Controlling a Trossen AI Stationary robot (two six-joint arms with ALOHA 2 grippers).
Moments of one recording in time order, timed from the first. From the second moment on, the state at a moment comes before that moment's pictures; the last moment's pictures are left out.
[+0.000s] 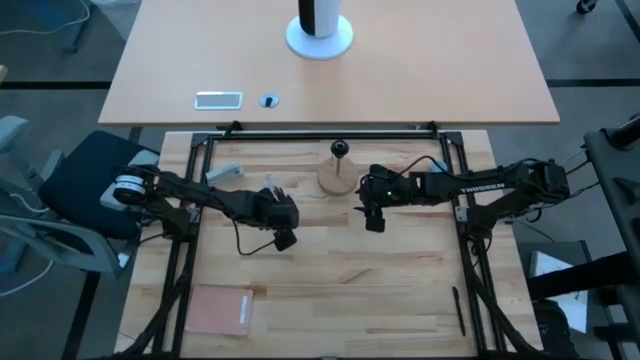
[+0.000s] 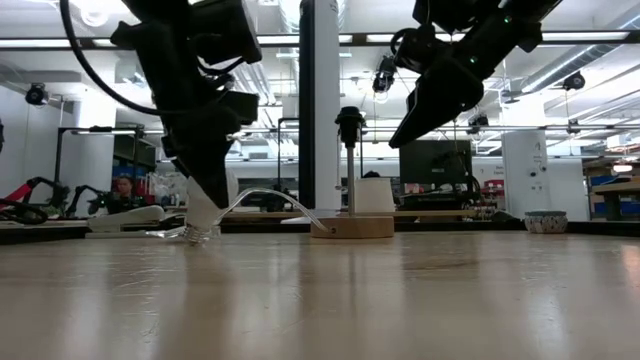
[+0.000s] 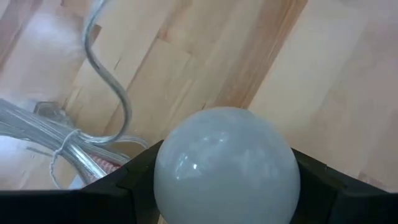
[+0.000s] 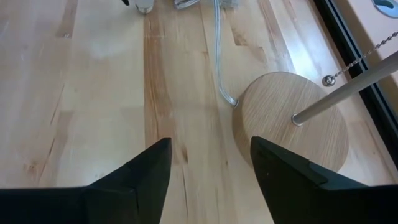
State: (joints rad) left arm -0.06 1.57 0.94 -0.62 -0.28 -0.52; right arm -0.08 1.33 0.81 -0.23 0.13 -0.13
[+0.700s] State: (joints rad) left arm -0.06 1.29 0.51 -0.05 -0.34 -0.56; right arm -0.08 1.33 0.81 -0.20 0.13 -0.13
